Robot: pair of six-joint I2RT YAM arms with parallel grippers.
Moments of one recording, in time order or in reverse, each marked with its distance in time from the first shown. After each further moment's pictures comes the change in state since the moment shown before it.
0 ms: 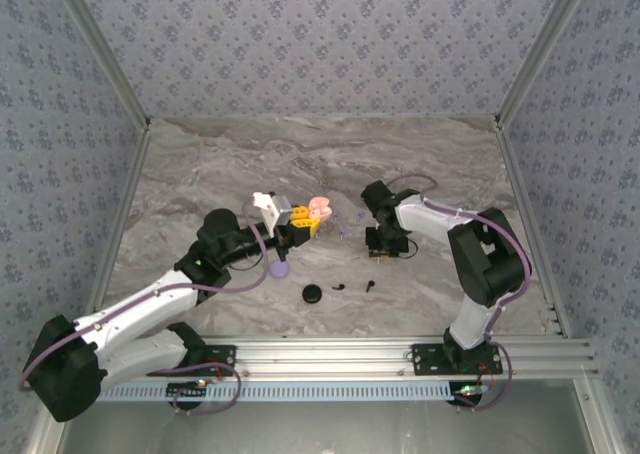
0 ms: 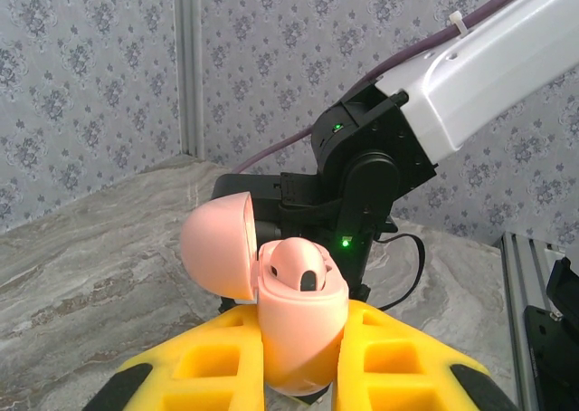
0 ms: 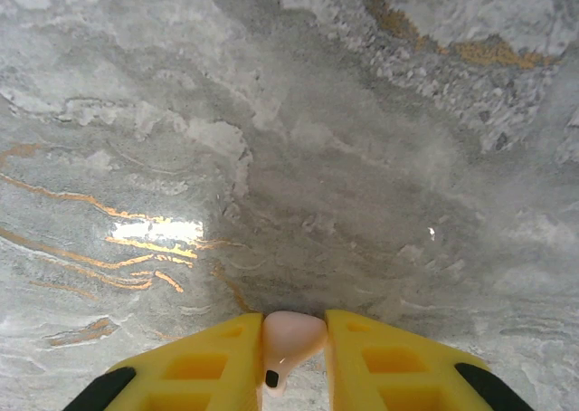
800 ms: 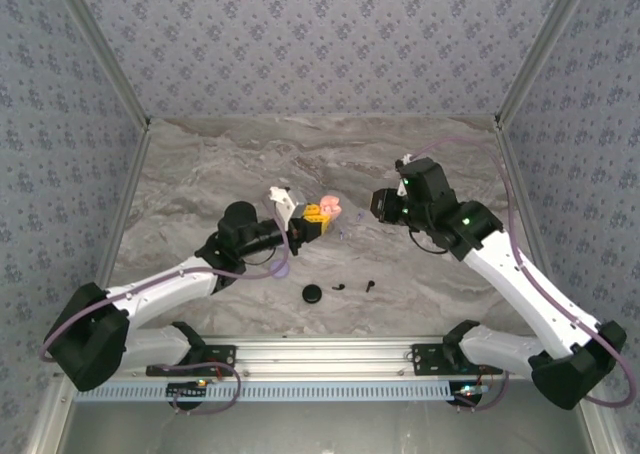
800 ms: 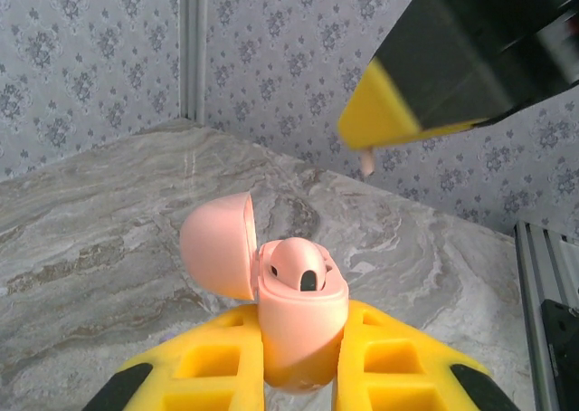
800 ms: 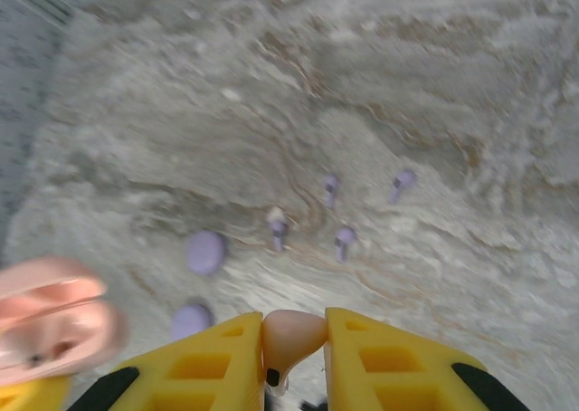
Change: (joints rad) left arm 0.000 0.208 0.035 0.111 -0.003 -0.038; right arm 0.095 -0.656 0.111 0.051 0.055 0.114
